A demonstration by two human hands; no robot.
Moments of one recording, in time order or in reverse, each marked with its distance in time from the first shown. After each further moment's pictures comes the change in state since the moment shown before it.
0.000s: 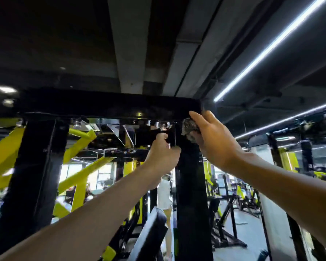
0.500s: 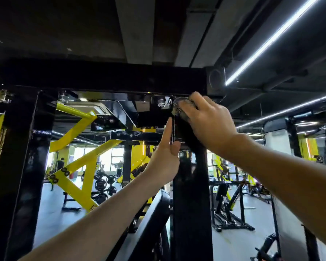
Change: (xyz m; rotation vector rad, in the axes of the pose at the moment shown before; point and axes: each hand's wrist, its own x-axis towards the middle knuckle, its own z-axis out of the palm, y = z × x) left_hand 0.016 -0.072 0.035 0.126 -0.023 0.095; right_hand 0.001 0.028 0.059 -0.206 0.189 -0.185
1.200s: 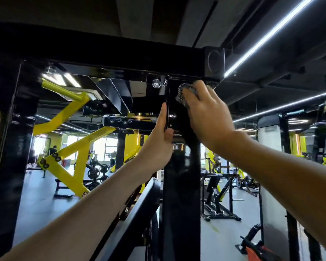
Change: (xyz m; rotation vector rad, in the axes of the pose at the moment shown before) left_hand 0.000 -0.017 0.007 -0.024 -0.046 0.103; right_hand -0.027 -0.006 0.001 -0.010 -0.073 0.063
